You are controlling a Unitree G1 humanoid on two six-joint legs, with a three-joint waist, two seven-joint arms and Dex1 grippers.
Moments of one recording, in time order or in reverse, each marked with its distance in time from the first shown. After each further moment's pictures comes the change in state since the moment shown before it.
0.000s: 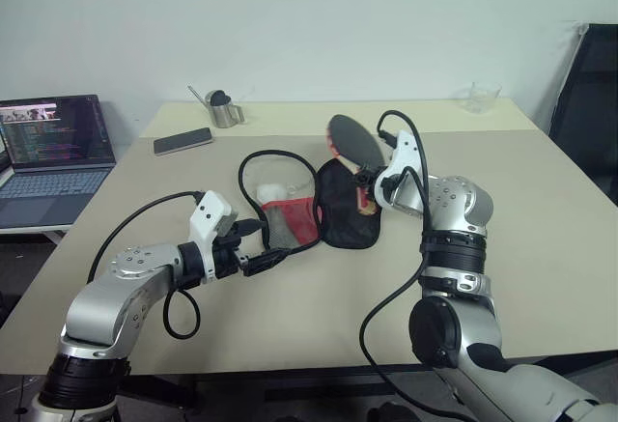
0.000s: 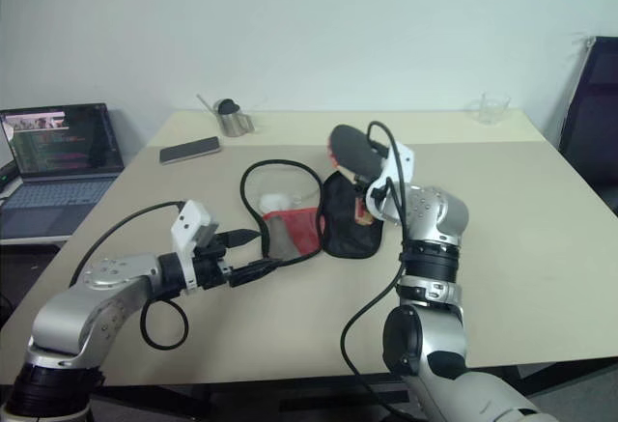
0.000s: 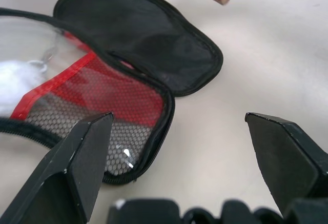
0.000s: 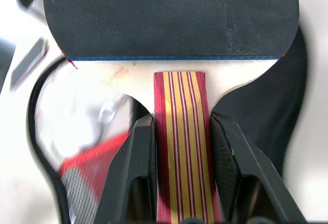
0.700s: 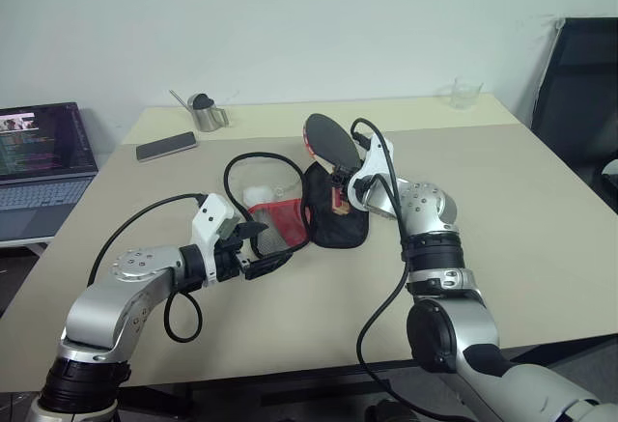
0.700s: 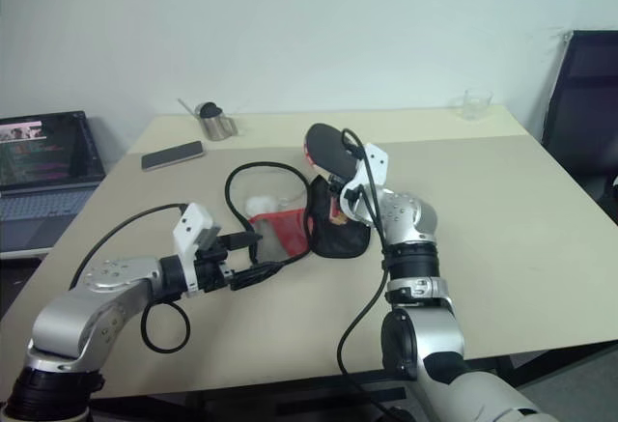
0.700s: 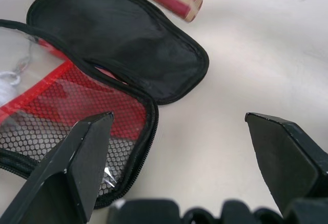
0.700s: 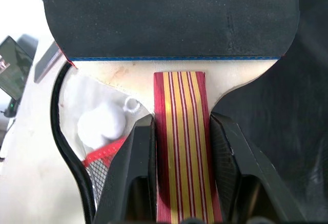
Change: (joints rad) left arm 0.013 0.000 -0.003 -0.032 0.001 0.017 0.004; right arm 0.001 0.003 0.186 0.195 0.209 -0.166 -0.054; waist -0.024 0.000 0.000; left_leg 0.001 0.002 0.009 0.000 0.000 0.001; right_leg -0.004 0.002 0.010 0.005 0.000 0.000
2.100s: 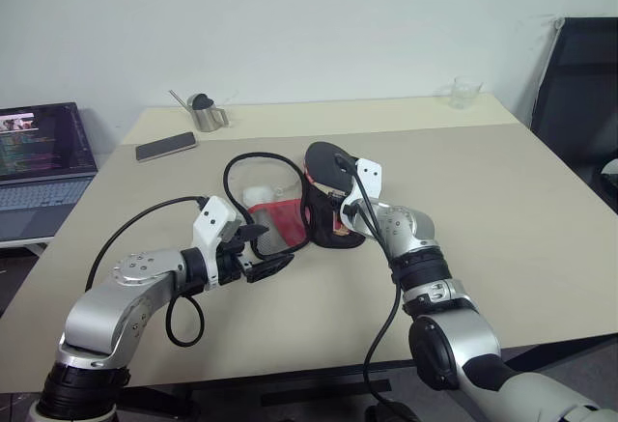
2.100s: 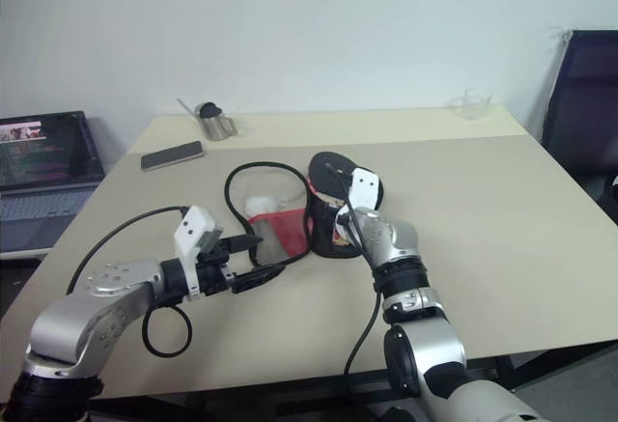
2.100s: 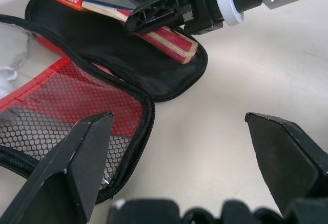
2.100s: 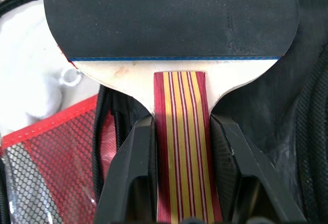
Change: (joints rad) left arm 0.020 0.000 0.001 -0.037 -0.017 0.027 0.039; right arm 0.081 -0.010 0.186 0.109 -0.050 -0.163 -0.050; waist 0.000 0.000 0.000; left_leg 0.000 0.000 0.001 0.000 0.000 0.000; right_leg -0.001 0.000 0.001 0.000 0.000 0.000
